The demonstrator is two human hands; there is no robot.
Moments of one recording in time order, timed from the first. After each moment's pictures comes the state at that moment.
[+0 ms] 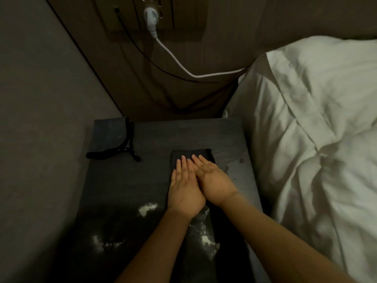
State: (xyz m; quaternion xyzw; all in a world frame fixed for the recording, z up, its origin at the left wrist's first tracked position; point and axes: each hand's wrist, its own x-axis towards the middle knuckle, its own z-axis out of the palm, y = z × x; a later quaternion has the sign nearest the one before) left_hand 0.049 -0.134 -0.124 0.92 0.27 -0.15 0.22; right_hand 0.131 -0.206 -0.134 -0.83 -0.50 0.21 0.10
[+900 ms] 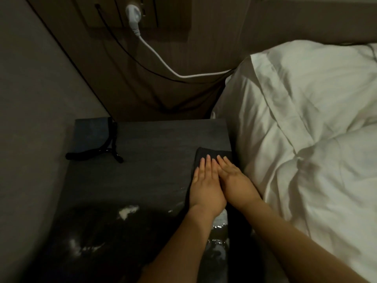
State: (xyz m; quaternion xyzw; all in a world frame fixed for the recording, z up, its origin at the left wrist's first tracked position) left_hand 0.102 -0.201 -0.126 0.95 0.19 -0.15 0.21; right_hand 0.172 -0.281 -0.136 -0.88 -0.44 0.15 0.10
